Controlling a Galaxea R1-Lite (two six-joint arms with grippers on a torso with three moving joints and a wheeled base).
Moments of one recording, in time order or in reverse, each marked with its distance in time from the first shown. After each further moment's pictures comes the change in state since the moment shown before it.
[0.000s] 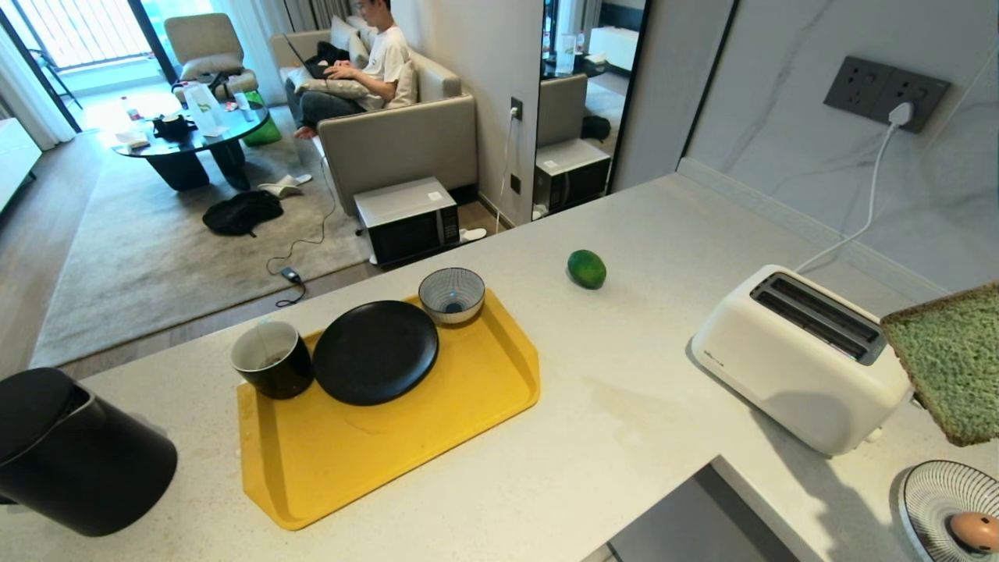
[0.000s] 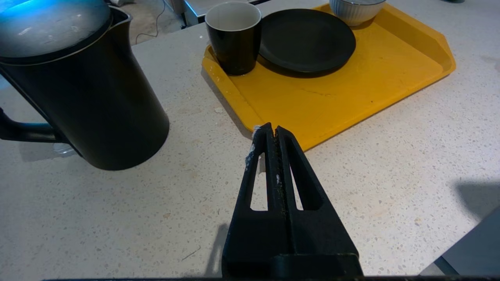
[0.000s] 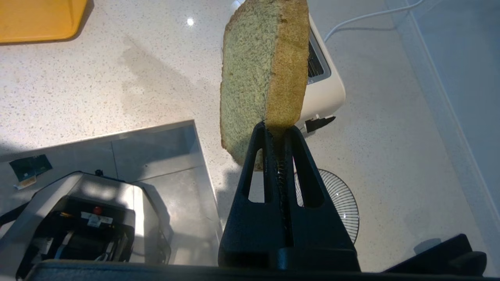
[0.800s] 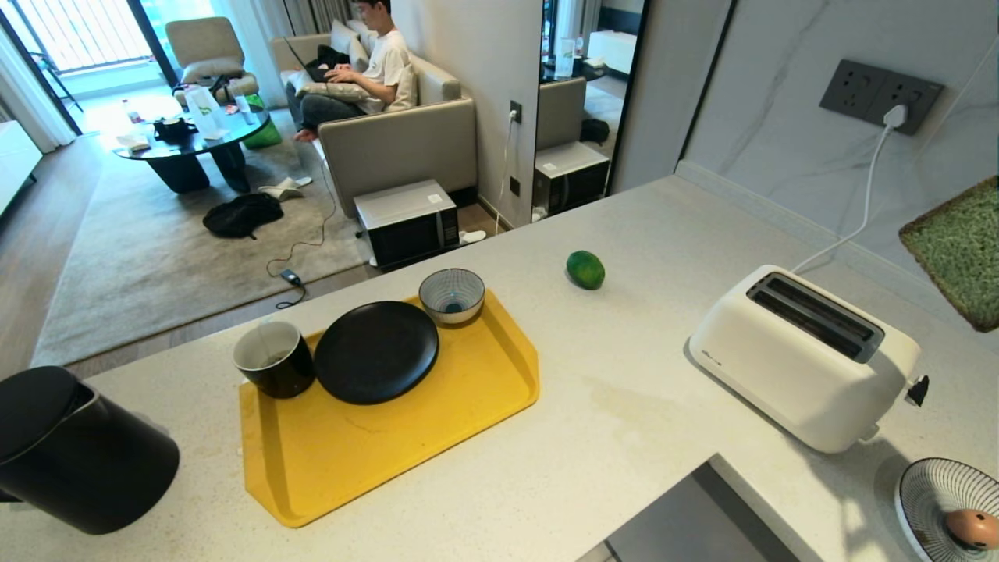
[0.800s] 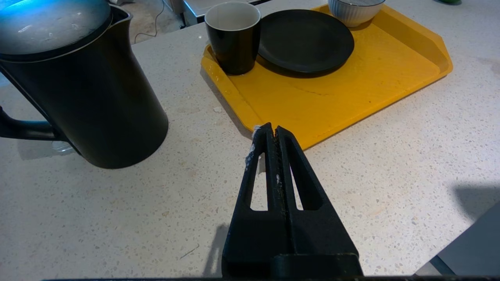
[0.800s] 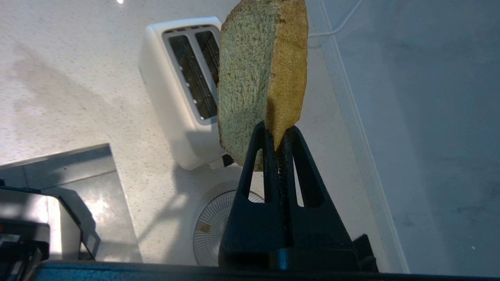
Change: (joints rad) left arm 0.000 0.000 0.000 0.000 0.001 -0.007; right arm -0.174 0.294 -0.303 0.001 -0.001 -0.204
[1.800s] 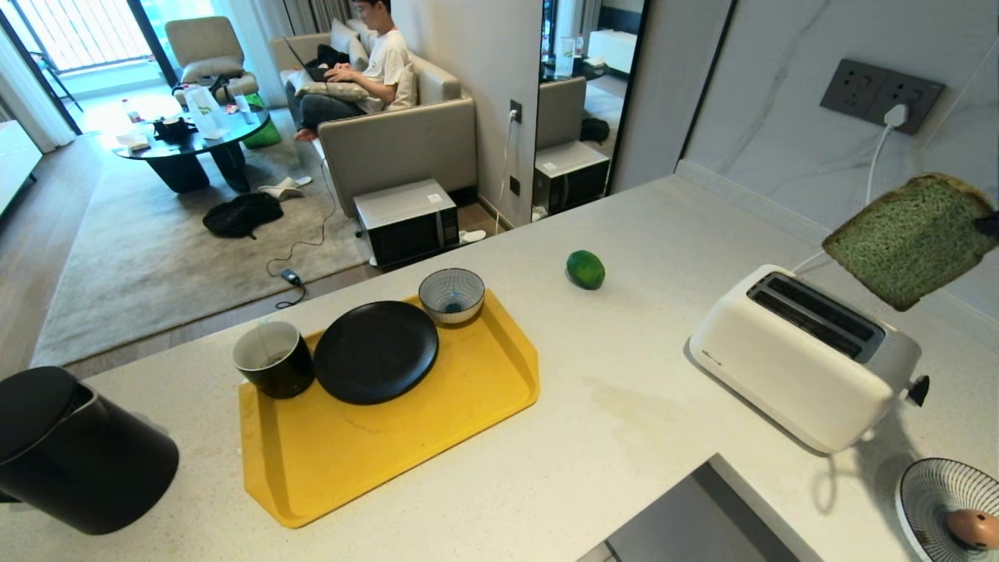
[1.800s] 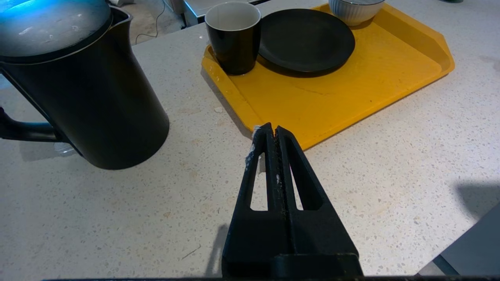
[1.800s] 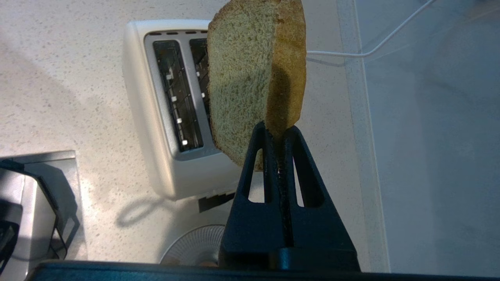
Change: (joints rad) left arm 0.000 0.000 0.000 0.000 -0.001 0.009; right arm -0.179 0.330 -0.082 -0.145 0.249 -0.186
